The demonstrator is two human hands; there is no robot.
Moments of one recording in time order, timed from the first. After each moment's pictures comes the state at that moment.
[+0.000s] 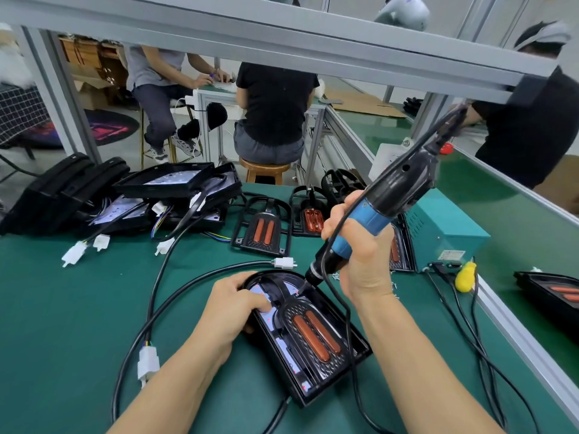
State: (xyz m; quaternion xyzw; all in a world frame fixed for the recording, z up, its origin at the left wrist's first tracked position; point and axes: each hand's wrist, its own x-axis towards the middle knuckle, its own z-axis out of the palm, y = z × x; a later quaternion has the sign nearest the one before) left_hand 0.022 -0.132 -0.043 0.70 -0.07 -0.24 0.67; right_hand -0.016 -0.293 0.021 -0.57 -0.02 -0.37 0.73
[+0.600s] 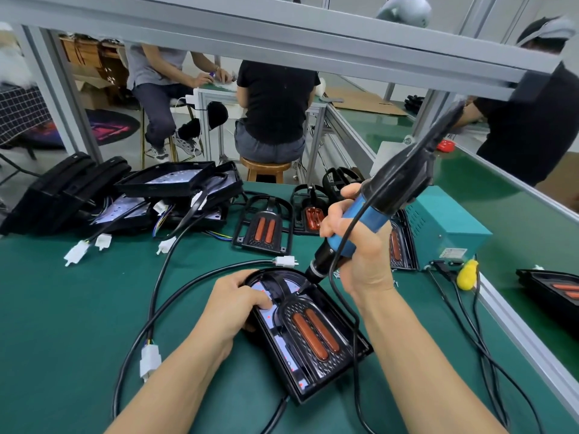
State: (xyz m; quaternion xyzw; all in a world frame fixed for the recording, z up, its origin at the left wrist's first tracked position) left_hand 0.023 -0.130 -0.039 0.70 -0.04 -0.26 0.66; right_hand -0.017 -0.293 0.023 -0.55 -0.08 -0.33 0.76
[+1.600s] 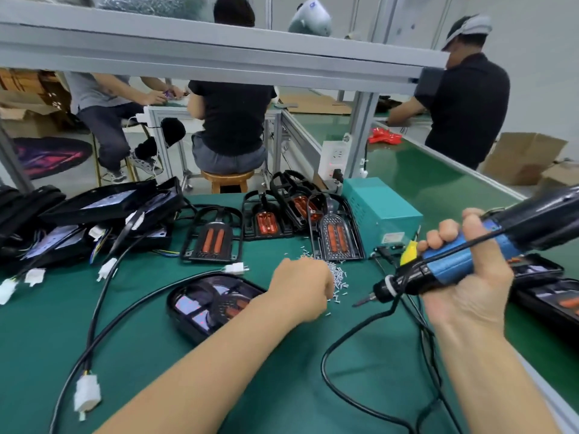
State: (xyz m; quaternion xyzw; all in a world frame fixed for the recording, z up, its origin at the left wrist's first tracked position) left_hand -0.027 -0.266 0.011 0.87 -0.49 -0.07 0.11; right_hand -0.152 -0.383 0.042 -0.38 0.03 -0.52 0.76
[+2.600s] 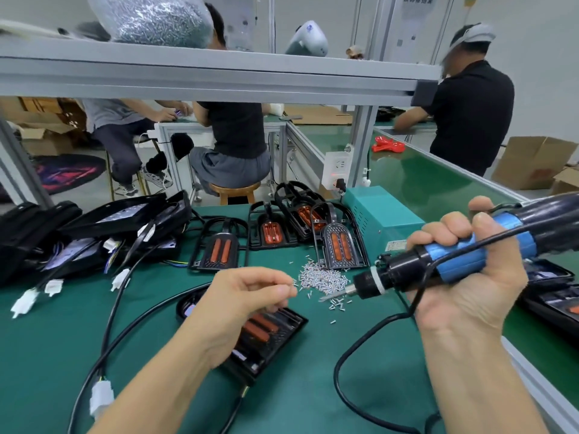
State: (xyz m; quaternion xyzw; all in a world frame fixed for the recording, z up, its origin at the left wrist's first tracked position) left_hand -0.026 -0.172 0.026 0.62 -0.25 -0.29 0.69; right_hand -0.151 -0.346 0.074 -0.28 -0.03 -0.50 0.82
